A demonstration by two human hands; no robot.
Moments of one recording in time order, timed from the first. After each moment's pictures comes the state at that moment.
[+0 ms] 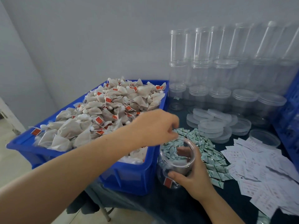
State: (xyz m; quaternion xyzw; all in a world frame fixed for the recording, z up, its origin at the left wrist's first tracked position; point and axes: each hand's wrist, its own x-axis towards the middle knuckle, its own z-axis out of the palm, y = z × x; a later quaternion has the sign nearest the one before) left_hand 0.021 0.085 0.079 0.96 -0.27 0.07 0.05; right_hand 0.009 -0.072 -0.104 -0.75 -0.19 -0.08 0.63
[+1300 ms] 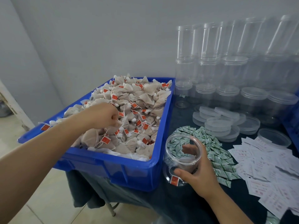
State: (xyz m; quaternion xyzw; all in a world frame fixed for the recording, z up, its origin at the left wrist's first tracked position) left_hand 0.048 0.228 0.075 1.00 -0.02 -0.02 -0.05; right_hand 0.009 -0.070 -0.103 -0.76 -0.19 -0.08 0.62
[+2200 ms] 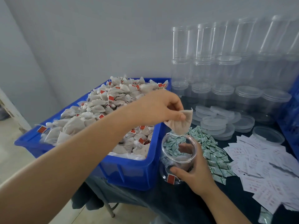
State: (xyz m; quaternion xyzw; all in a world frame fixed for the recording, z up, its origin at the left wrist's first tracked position) left_hand 0.017 0.085 0.116 0.93 -0.21 -0.01 0.29; right_hand 0.009 -0.070 -0.103 -0.75 -0.19 -0.08 0.63
